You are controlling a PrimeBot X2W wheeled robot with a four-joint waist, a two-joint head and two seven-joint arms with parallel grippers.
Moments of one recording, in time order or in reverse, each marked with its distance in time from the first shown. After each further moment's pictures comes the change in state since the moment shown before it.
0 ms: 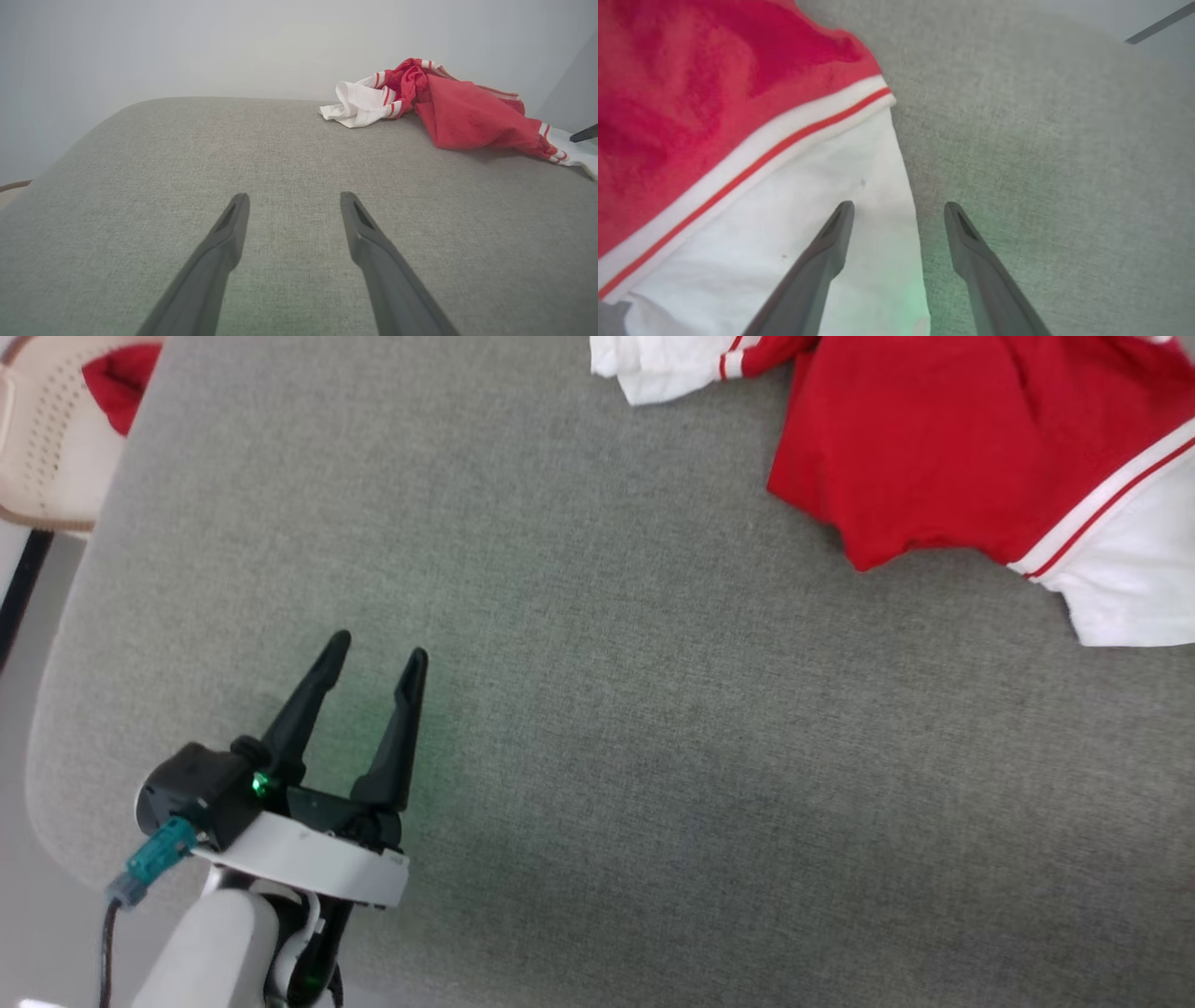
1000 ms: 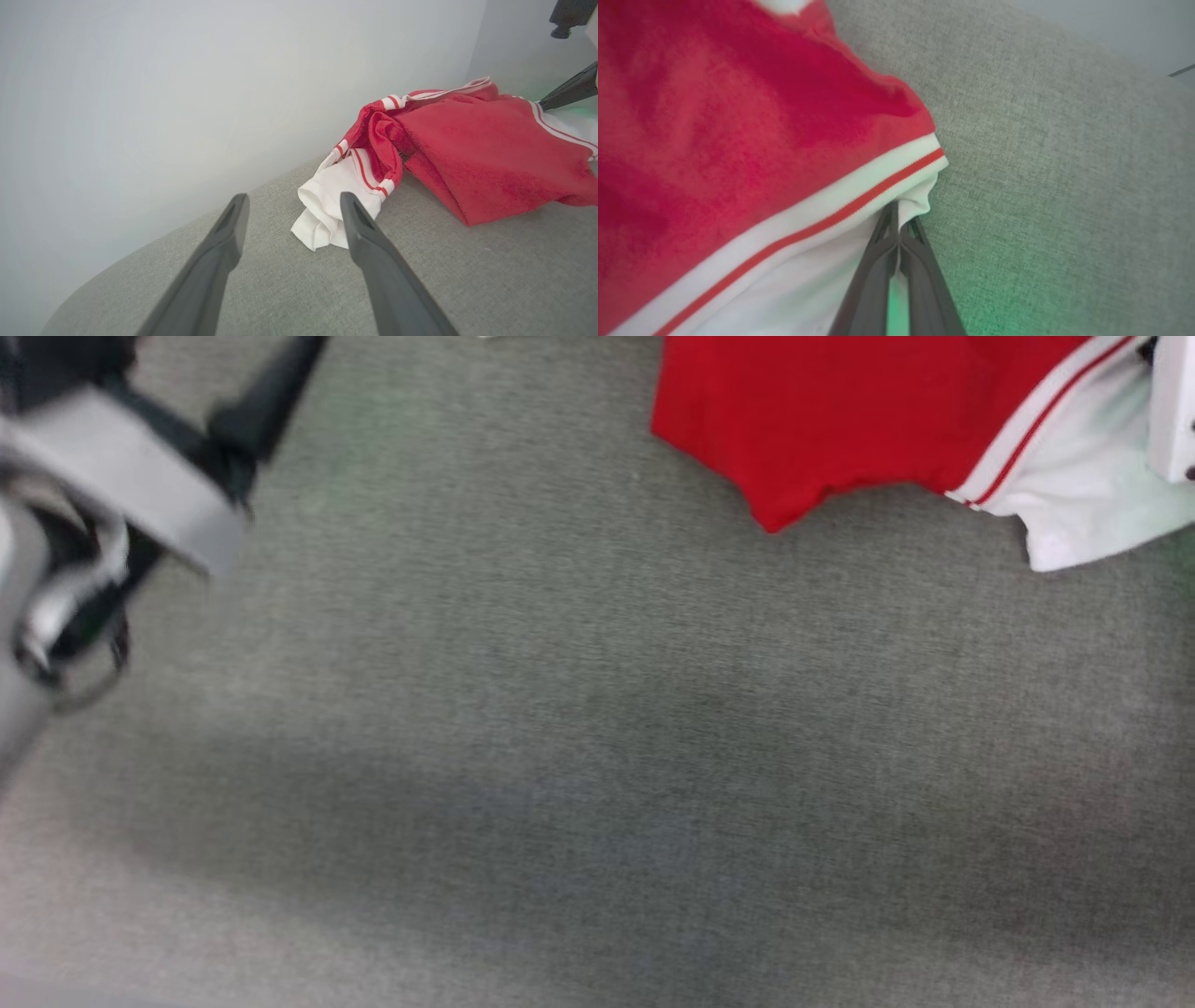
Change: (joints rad) left arm -0.791 0.451 -0.468 0.078 -0.273 -0.012 0.156; right arm -0.182 0.123 0.151 0.039 -0.006 -0.001 -0.079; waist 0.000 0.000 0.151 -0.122
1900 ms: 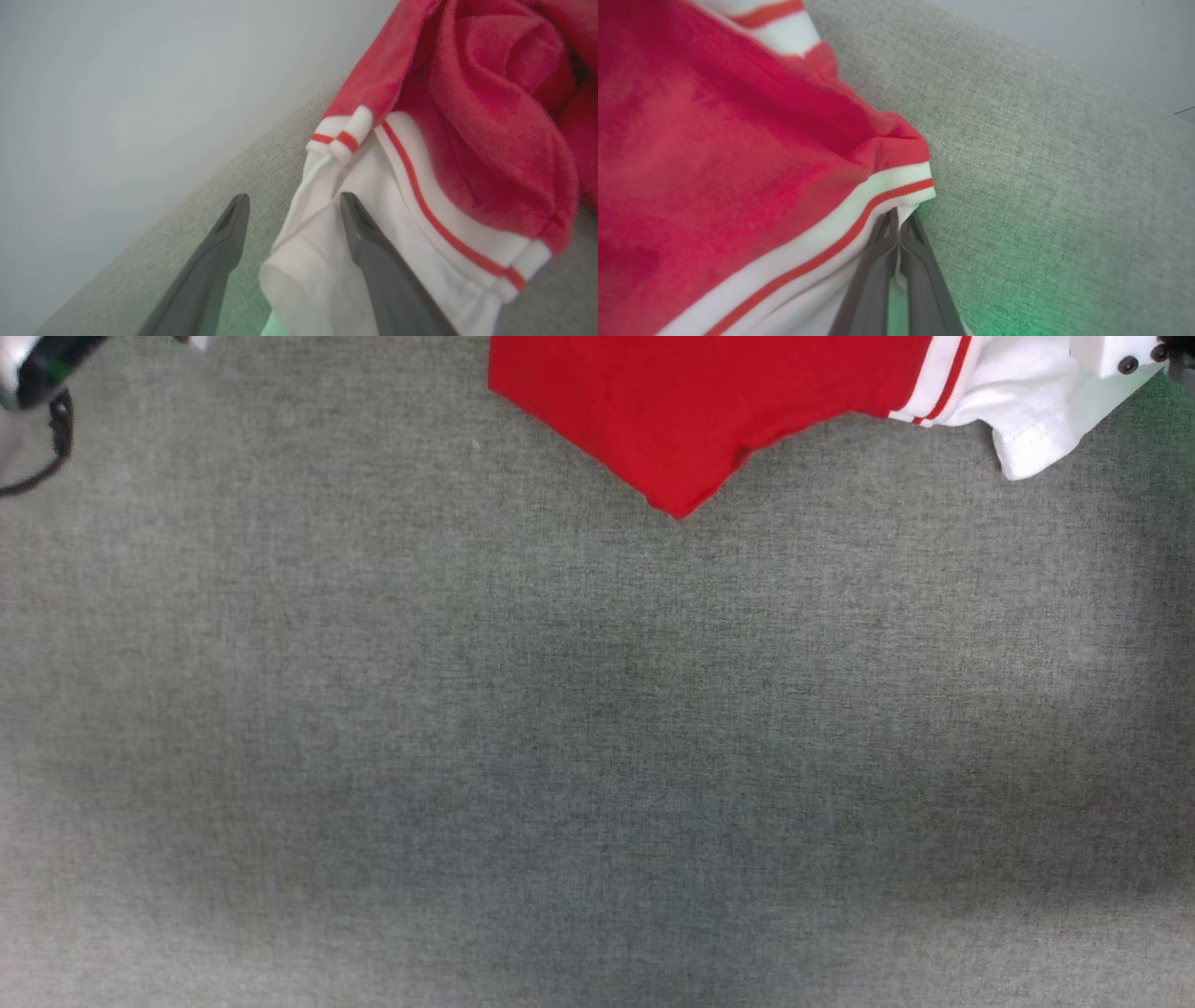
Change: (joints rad) left arm -0.637 -0.105 -0.582 0.435 -0.164 0.000 0.162; right arm -0.156 0.078 0.110 -0.035 0.038 0.001 -0.066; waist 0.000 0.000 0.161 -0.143
